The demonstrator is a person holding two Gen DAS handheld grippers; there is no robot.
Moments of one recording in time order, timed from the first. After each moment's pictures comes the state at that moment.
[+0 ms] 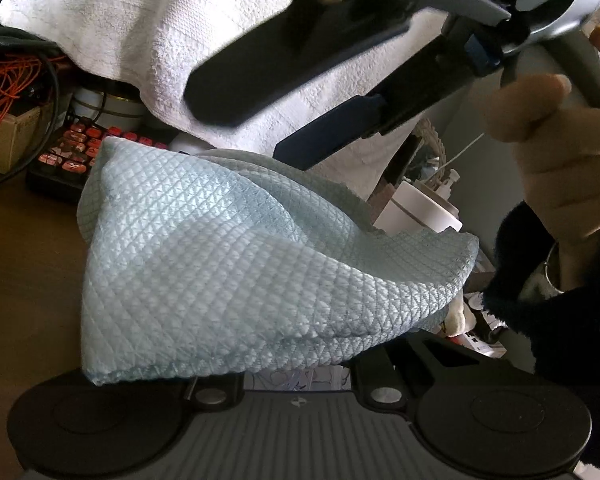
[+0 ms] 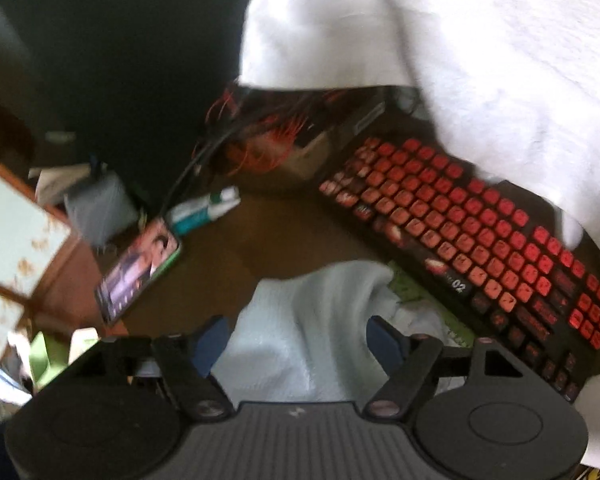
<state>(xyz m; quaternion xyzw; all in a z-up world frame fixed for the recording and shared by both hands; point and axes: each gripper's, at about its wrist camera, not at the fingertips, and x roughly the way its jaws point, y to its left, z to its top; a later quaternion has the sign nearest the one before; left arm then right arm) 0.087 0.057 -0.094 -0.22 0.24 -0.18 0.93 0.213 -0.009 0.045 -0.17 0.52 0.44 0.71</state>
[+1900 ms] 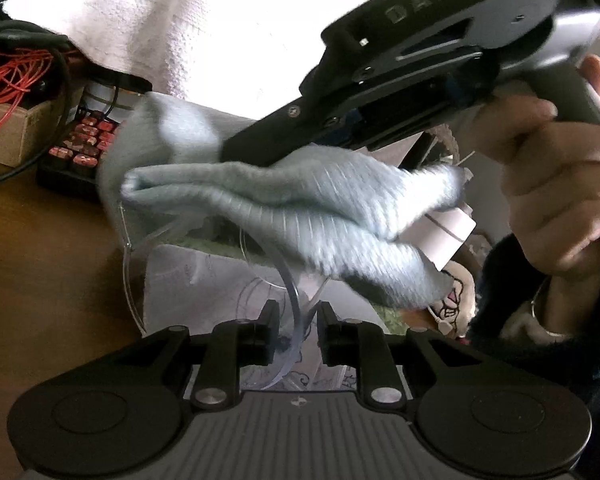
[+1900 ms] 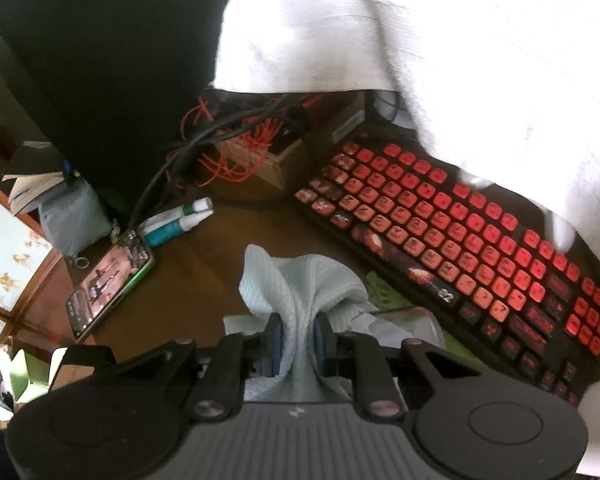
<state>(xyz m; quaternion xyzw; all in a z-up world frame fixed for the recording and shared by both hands) 0.095 0.051 -0.100 -0.22 0.25 -0.16 0.93 0.220 -0.017 0.024 -0.15 0.49 0.42 0.75</state>
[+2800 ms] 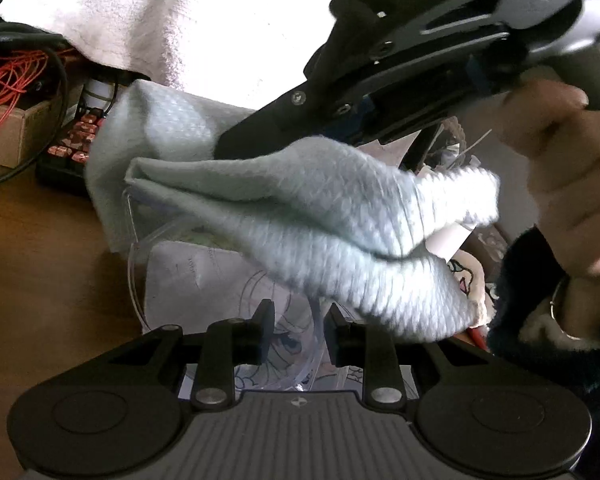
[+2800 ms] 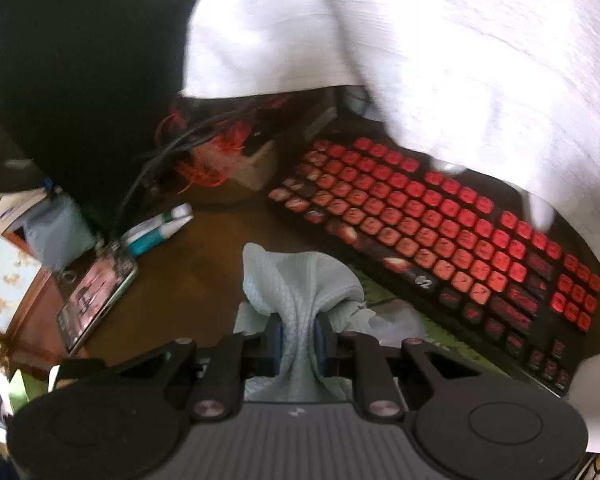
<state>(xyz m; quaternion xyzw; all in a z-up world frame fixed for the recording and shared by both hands) 0.104 0.049 -0.102 -0.20 0.26 -0.15 0.93 0.222 -0.022 0.028 -0.14 0.50 0.40 0.75</state>
